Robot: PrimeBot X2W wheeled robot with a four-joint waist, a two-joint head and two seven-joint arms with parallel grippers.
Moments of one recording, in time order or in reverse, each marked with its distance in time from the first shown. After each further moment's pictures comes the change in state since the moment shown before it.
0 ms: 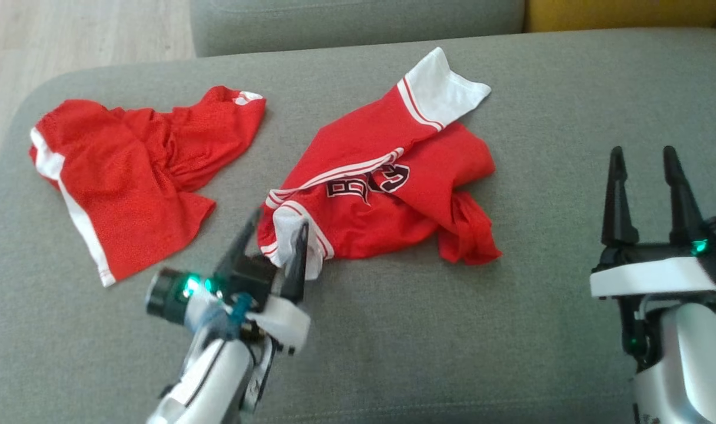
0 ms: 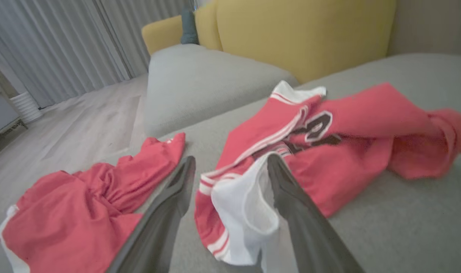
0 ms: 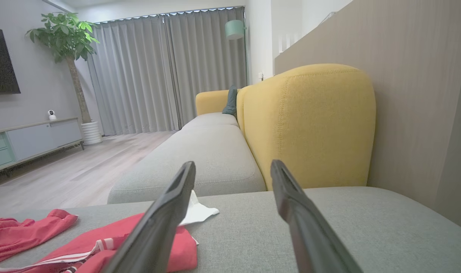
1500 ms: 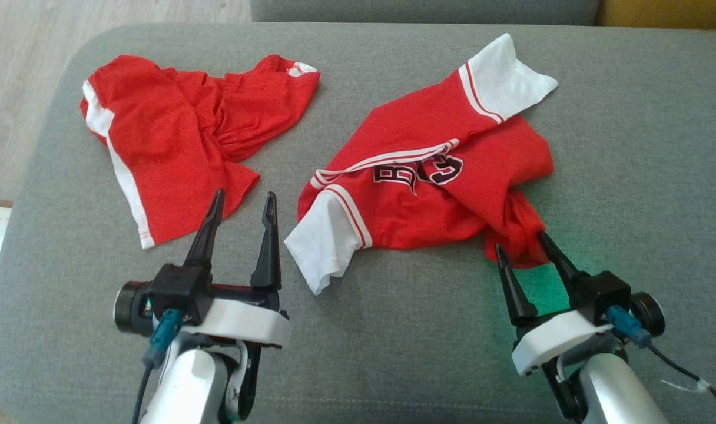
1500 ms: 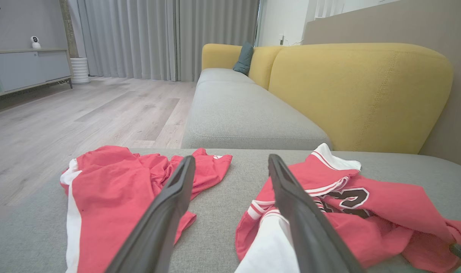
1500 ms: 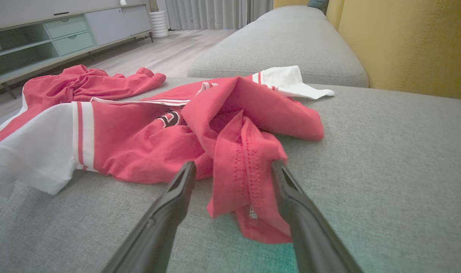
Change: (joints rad) left arm 0.172 -0.093 0.262 -0.332 -0.065 -0.108 -0.001; right arm 0.067 0.004 0.234 0.213 -0.081 0.000 0.048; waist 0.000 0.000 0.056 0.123
